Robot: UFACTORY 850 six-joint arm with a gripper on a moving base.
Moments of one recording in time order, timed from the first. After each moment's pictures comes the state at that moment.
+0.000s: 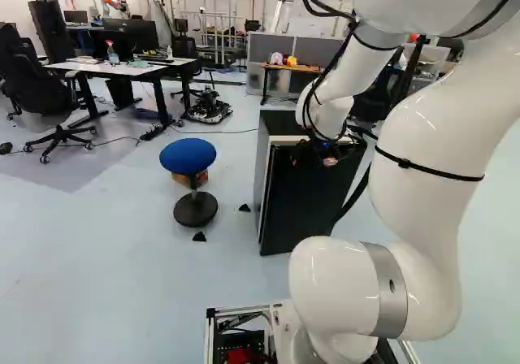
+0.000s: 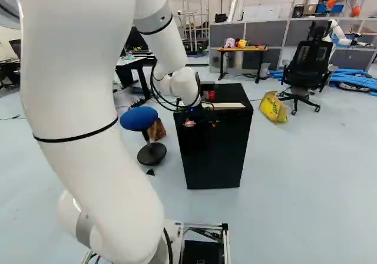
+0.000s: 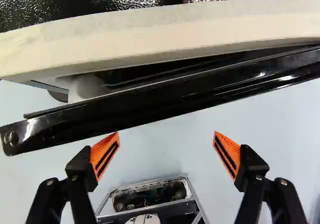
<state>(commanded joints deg) -14.9 -10.9 -44.2 -5.8 -8.5 0.0</state>
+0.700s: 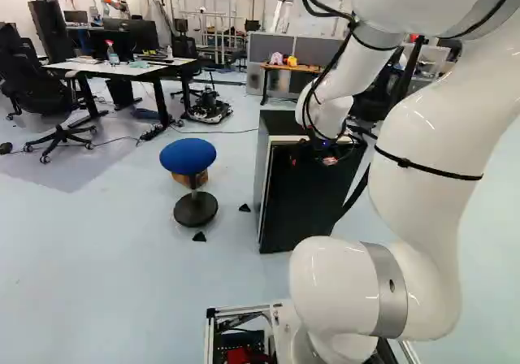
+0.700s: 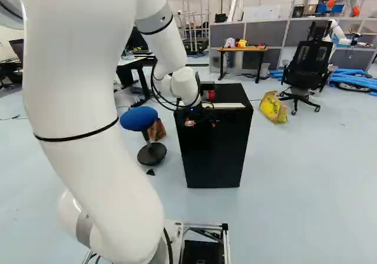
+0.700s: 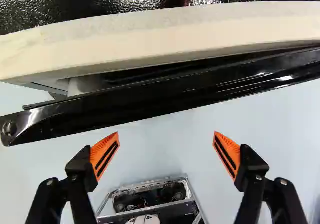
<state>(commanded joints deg) -14.7 -11.4 -44.9 -5.8 -8.5 0.0</state>
